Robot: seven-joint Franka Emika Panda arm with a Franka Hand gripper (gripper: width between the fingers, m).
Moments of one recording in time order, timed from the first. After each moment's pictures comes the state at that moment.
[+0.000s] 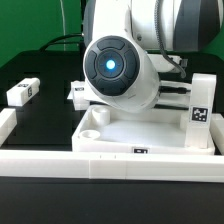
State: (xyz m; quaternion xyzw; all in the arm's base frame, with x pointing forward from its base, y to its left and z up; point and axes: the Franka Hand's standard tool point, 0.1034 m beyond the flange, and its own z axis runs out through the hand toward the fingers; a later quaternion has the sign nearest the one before) arm 0.425 0.033 0.012 -0.85 0.13 0.51 0.08
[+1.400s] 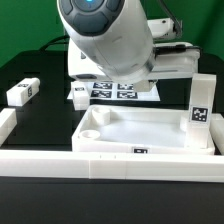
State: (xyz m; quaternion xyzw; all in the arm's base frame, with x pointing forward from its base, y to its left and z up) arm 0.486 0.010 0.080 -0.88 0.08 0.46 0.12
